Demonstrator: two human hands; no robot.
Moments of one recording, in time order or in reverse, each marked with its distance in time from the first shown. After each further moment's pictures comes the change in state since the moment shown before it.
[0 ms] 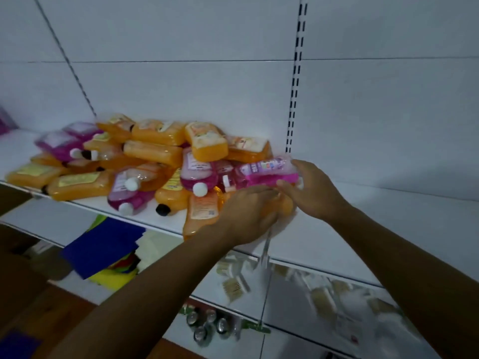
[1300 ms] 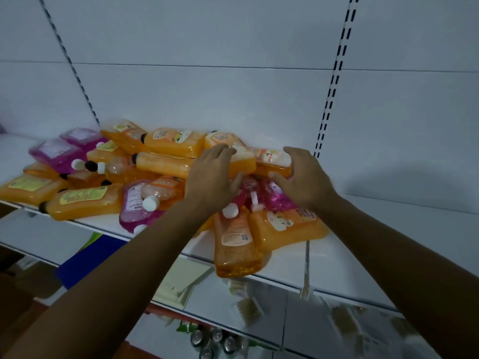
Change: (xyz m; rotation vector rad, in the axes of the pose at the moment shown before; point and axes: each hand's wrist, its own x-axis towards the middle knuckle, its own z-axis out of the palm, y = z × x) left_hand 0.018 -0.118 -0.079 0.231 0.307 -0.208; right_hand 0.067 -0.073 0.051 -0.179 0.127 -0.049
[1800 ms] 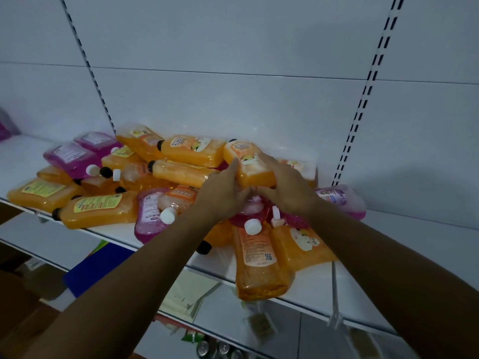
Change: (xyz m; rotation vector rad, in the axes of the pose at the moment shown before) left_hand 0.009 -0.043 0.012 -0.265 -0.255 -0.158; right_hand 0.039 -0.044 0.050 0.105 -0.185 -0.144
